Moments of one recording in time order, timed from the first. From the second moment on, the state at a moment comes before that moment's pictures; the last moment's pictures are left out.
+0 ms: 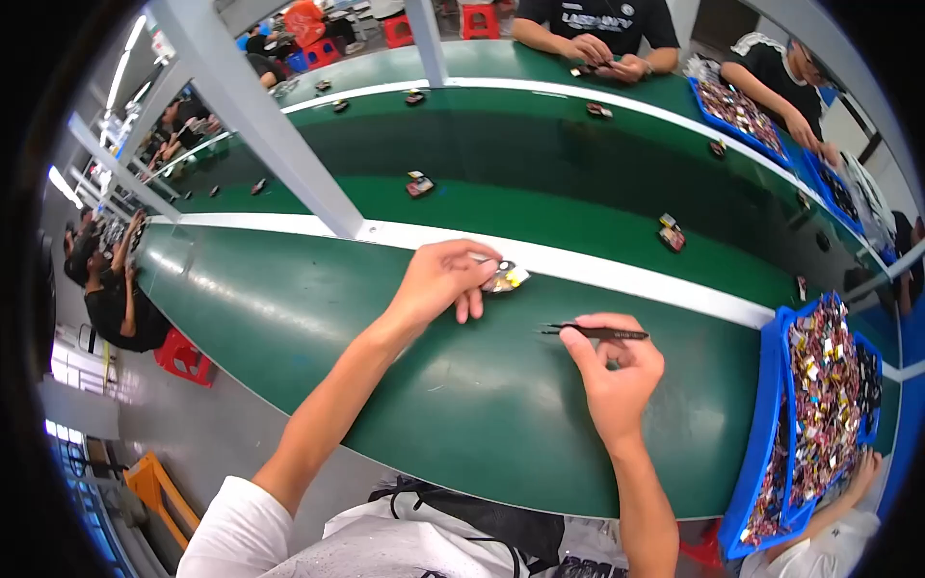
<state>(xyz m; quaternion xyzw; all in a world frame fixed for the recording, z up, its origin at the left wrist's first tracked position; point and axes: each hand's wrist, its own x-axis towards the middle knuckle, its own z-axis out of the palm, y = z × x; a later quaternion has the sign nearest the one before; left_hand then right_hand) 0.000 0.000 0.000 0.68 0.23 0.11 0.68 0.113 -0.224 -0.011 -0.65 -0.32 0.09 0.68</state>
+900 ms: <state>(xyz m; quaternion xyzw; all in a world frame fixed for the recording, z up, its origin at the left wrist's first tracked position) -0.015 -0.055 -0.031 0.62 0.20 0.14 0.74 0.102 -0.219 -0.026 -0.68 -0.35 0.09 0.63</state>
